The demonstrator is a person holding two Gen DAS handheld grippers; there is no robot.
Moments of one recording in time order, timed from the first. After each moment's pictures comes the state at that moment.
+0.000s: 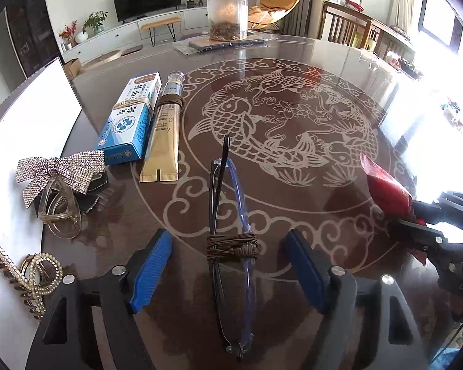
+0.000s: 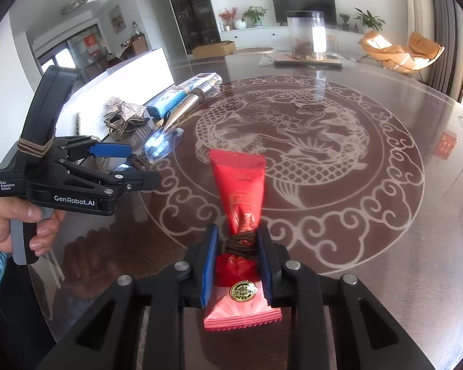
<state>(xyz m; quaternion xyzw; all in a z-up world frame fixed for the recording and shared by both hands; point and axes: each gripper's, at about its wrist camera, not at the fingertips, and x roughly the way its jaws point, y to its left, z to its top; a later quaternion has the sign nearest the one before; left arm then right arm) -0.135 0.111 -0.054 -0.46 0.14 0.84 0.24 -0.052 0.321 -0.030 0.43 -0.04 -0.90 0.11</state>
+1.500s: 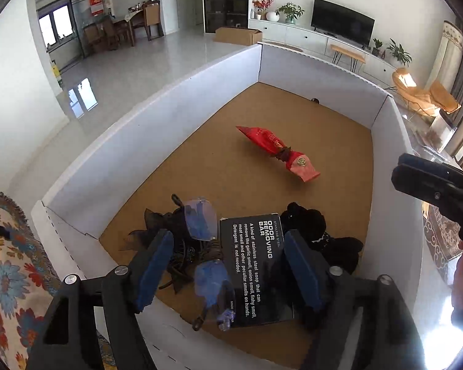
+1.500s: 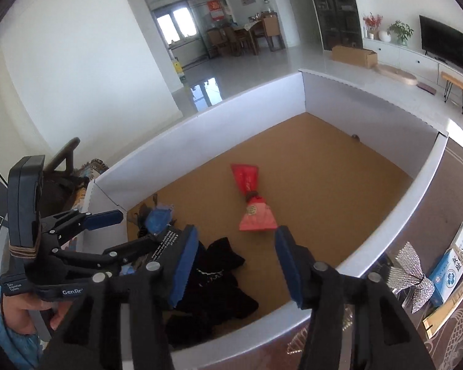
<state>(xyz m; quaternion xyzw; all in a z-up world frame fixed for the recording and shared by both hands) -0.096 -0.227 0.014 -0.46 -0.05 0.88 -0.10 -0.188 -0.021 0.064 0.40 0.02 -0.83 0.39</state>
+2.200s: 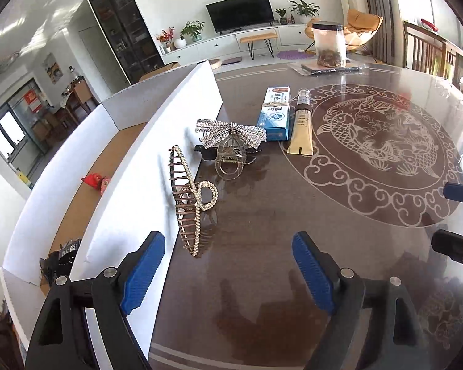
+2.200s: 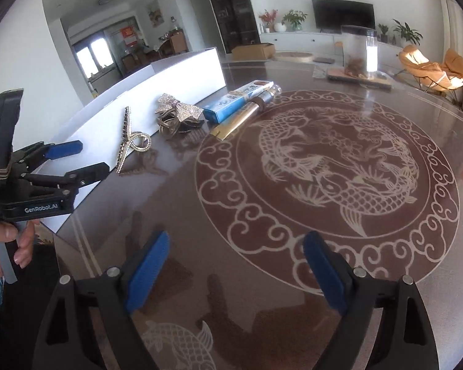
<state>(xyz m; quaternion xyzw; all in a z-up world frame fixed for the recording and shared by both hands) -0.088 0.040 -0.023 -0.41 0.16 0.90 0.00 -0.054 0.284 -0.013 0.41 -0.03 -0.89 0.20</state>
